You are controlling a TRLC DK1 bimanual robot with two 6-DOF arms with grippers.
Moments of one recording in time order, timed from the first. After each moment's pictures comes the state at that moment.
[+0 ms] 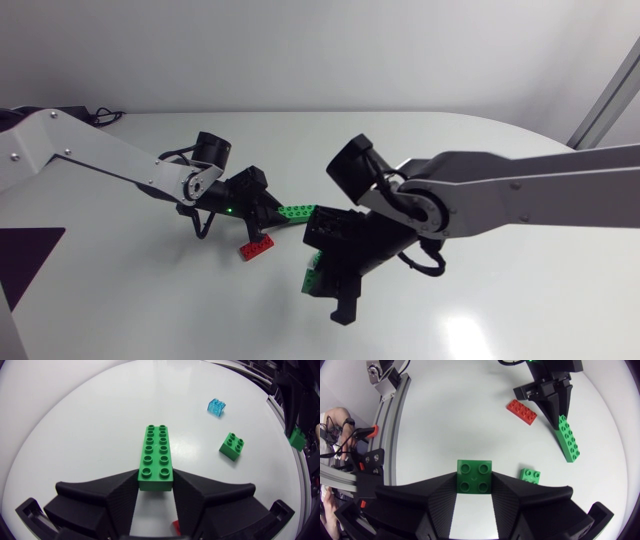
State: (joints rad) left arm -0.26 2.03 1.09 0.01 0.64 0.81; right arm 0.76 1.61 1.00 -0.47 -0.36 -0.54
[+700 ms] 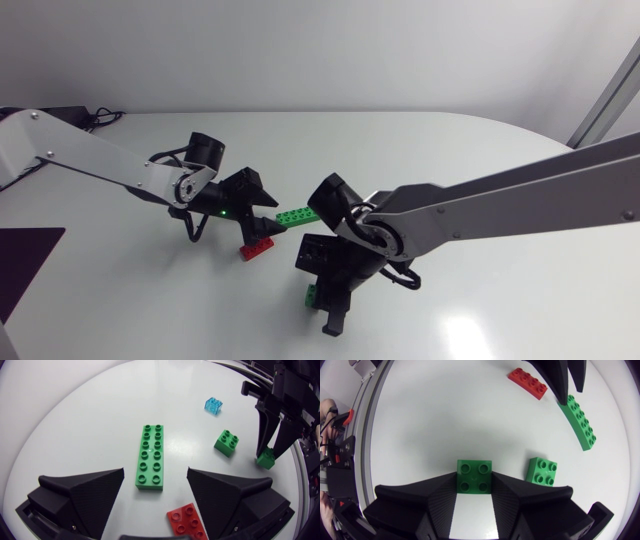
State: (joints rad) left arm -0.24 1.97 1.03 0.01 0.63 0.81; right arm 0.79 1.78 0.98 -0.36 -0.25 -0.54
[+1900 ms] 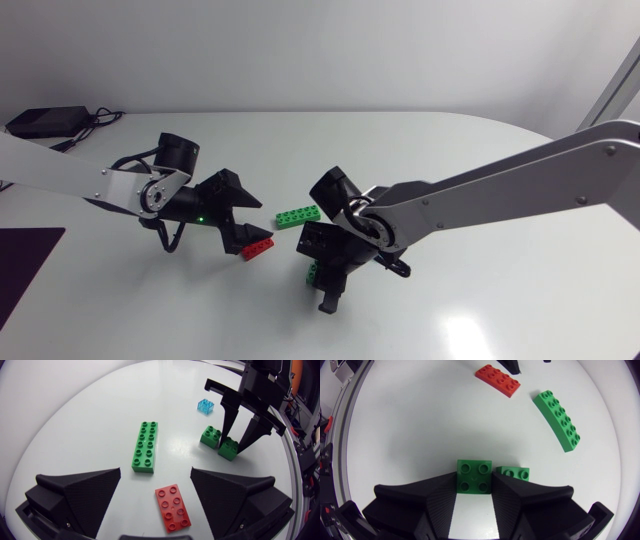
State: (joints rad) left arm -0.20 1.80 0.88 0.01 0.63 0.81; right arm 0.74 1.86 1.02 -0.26 -0.17 -0.56
